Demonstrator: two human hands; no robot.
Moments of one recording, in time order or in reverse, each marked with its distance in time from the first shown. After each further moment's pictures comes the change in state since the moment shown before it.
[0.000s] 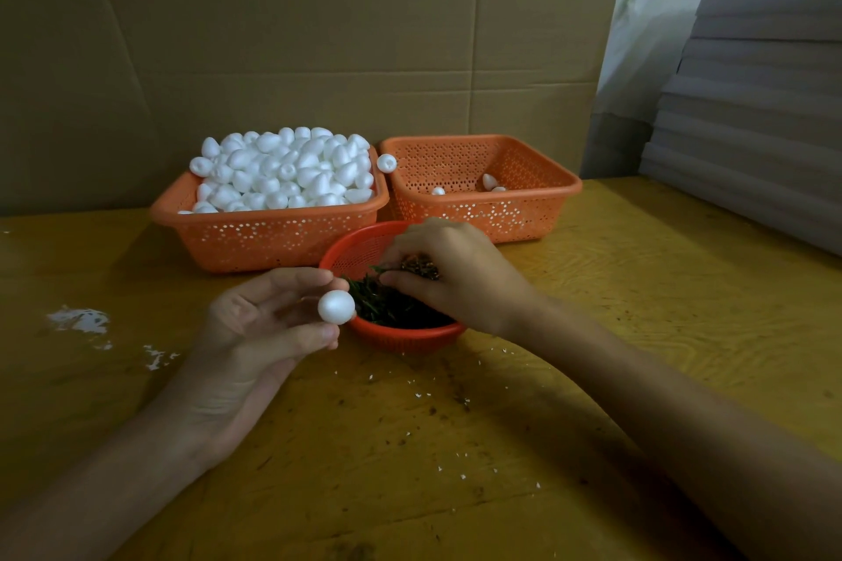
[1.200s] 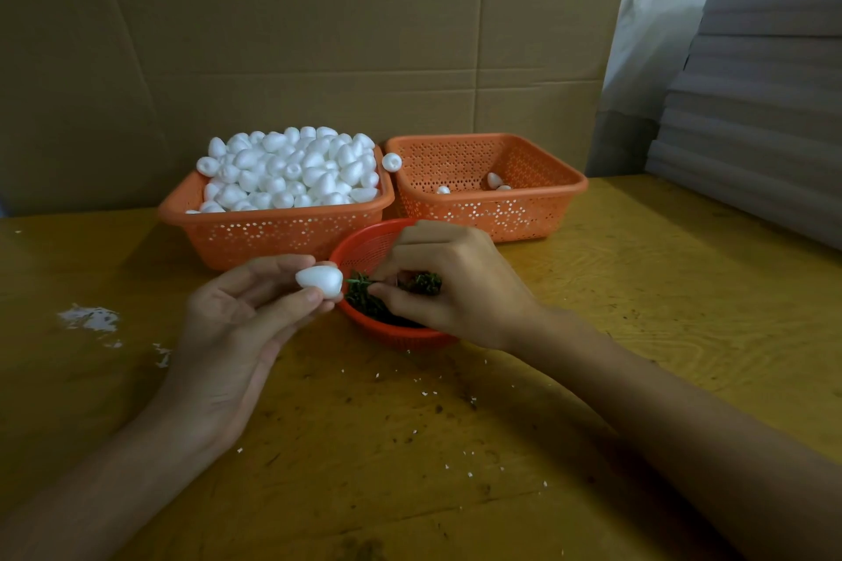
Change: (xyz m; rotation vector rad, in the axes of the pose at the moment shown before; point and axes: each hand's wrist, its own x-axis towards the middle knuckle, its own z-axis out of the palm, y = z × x) left_hand -0.003 0.017 0.006 -0.041 0.191 0.014; right_hand -0.005 -0.007 0.008 0.045 0.201 -0.273
